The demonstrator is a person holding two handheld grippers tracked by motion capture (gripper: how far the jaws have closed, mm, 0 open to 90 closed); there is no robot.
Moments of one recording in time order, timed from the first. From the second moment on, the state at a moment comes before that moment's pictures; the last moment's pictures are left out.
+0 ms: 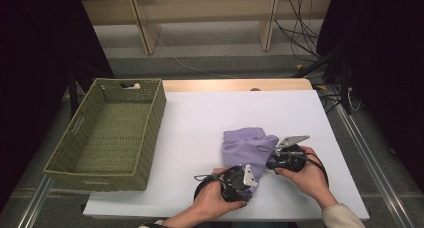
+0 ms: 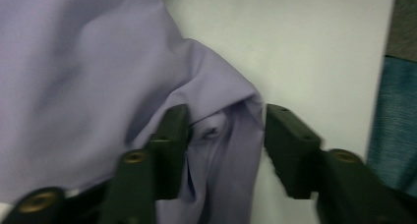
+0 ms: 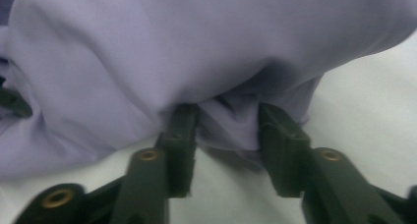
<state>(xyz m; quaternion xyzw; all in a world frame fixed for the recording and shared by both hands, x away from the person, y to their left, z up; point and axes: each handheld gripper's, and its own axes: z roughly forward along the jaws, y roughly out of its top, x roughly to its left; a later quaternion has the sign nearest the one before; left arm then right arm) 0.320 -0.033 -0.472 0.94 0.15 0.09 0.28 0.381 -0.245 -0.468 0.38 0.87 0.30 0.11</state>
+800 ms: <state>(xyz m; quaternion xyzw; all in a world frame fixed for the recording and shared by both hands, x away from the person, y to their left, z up) 0.378 0.045 -0.422 0.85 0.33 0.12 0.39 0.383 -0.258 -0.456 0.39 0.86 0.30 0.10</state>
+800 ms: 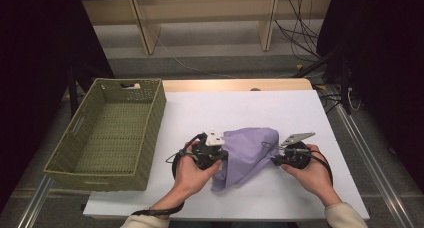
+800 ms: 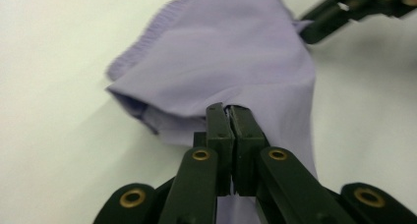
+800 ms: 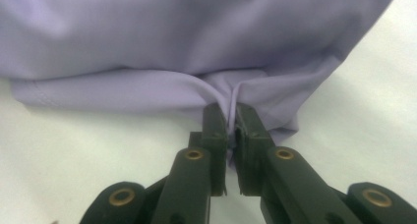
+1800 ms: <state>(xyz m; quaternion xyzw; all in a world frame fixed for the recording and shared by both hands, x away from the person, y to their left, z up) 0.398 0.062 -0.442 0.85 0.35 0.14 0.37 0.365 -0.180 -0.475 0.21 0.93 0.29 0.07</state>
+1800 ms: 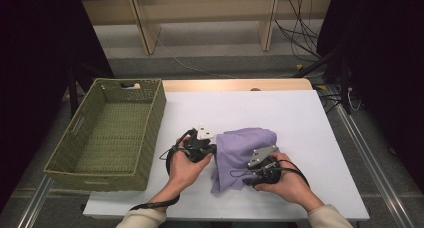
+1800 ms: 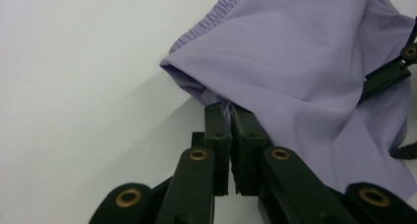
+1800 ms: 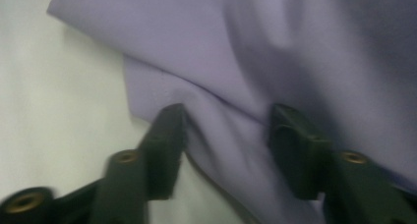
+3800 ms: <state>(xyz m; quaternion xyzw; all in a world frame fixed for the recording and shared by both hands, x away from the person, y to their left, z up) 0.429 0.047 -0.455 0.84 0.38 0.11 0.36 0.425 -0.236 -0.451 0.46 0.80 0.36 0.12</state>
